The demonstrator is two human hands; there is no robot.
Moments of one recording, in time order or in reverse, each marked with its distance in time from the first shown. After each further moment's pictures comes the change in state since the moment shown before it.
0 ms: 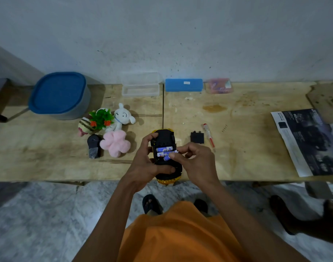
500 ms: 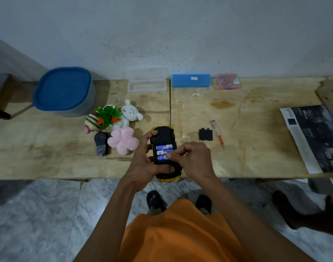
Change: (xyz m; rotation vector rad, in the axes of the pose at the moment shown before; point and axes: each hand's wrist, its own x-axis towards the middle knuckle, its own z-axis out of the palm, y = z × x) left_hand -0.003 -0.007 -0.037 -0.023 0.004 0.032; right_hand 0.009 -0.006 0.042 -0.102 -0.073 0.077
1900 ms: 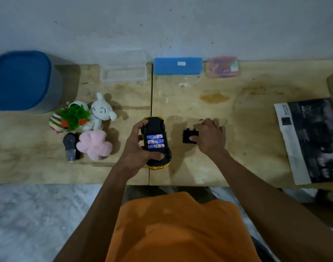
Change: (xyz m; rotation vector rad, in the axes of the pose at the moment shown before) left_hand 0.114 -0.001 0.051 0.020 0.109 -0.204; right_hand 0.164 0.129 -0.076 -0.870 -0.171 0.077
